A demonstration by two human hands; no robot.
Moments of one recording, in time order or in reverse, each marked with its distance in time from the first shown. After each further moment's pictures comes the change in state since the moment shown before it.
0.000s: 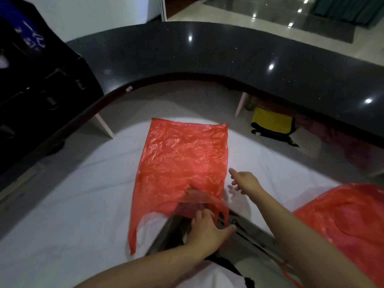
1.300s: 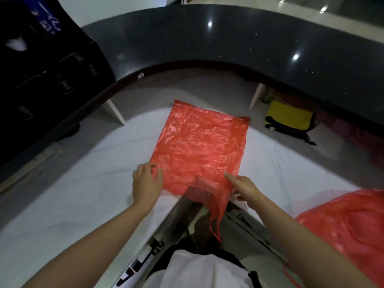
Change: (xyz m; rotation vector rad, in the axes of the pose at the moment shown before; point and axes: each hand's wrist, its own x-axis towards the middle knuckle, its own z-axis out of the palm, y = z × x) left_hand 0.049 -0.082 -0.142 -0.020 0.776 0.068; right_hand 0.000 0.023 0.033 0.164 -0.208 0.062
